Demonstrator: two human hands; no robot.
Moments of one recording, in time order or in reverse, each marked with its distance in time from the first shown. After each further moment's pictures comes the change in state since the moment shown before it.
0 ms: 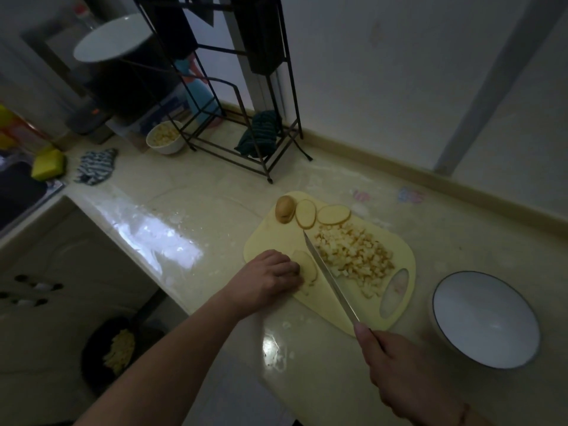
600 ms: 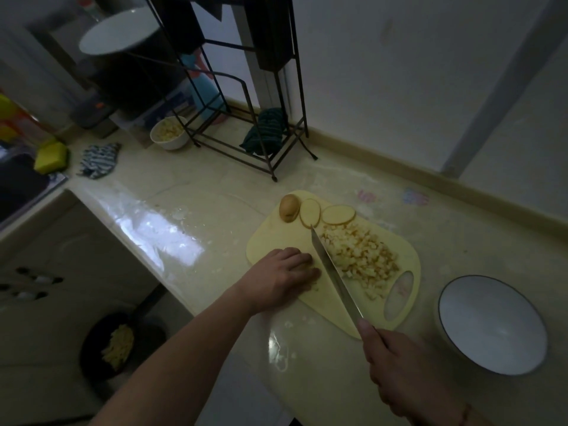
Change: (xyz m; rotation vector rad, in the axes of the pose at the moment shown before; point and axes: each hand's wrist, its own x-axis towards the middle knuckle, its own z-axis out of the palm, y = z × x) left_hand 0.011 0.005 0.011 -0.007 -0.053 -0.130; right_hand 0.005 -0.002 0.006 0.115 -0.004 0.047
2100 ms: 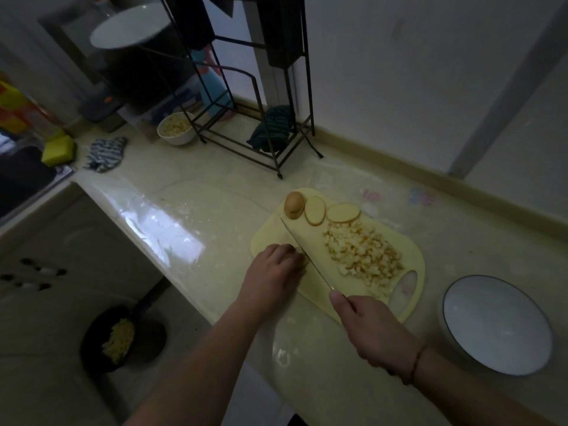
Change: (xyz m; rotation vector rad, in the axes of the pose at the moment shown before) left_hand -0.011 0.025 0.003 0.029 0.163 -0.457; right_hand 0.039 -0.030 0.014 -0.314 -0.052 -0.164
